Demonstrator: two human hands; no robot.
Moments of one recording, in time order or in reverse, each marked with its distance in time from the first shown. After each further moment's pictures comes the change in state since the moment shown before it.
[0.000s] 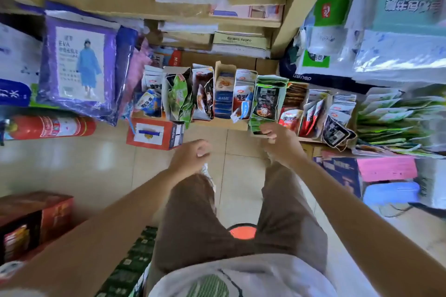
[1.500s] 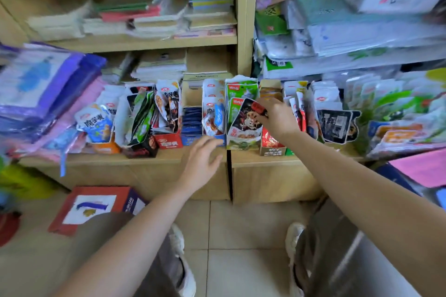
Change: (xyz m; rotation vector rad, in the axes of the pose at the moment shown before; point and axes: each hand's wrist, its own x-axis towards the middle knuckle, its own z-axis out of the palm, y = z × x) left_hand 0.153 -0.056 0.192 0.236 0.749 0.834; right_hand 0.144 0.167 0.046 -0.424 0.810 -0.586
